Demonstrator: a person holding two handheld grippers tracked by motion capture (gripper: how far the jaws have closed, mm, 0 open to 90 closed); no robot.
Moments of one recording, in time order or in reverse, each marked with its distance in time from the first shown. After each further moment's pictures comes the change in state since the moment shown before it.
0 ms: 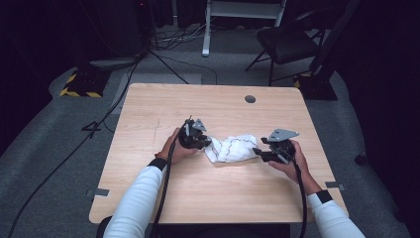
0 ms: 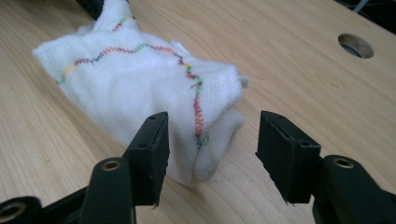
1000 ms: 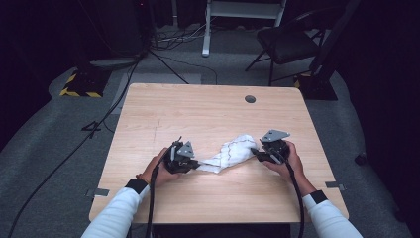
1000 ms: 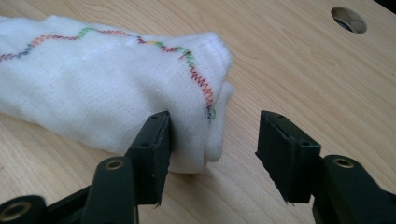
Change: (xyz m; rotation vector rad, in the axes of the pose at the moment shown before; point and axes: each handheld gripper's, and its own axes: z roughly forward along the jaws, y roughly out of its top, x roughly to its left) left arm -0.065 -0.049 -0.060 0.037 -0.082 0.115; right arm 0.007 0.000 0.019 0.087 -0.088 0.011
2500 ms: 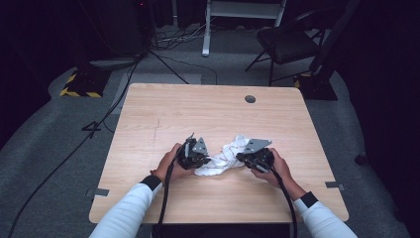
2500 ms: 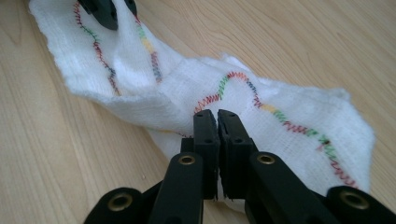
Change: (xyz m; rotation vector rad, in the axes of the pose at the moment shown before) left arm 0.003 0.033 0.023 -0.009 0.059 0.012; right arm 0.055 0.023 -0.003 -0.016 0.183 -0.168
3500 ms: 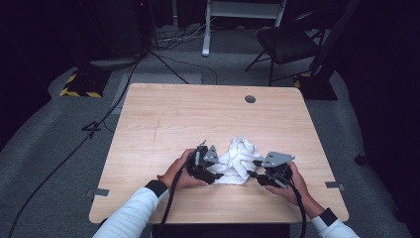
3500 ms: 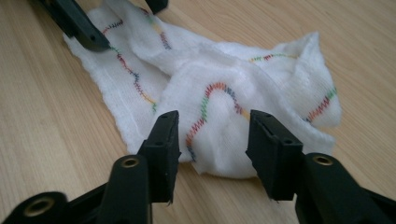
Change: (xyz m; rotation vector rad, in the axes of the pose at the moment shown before) left arm -0.038 0.025 0.013 -0.005 -0.039 0.063; right arm 0.016 -0.041 -0.043 -0.061 -0.001 0.059
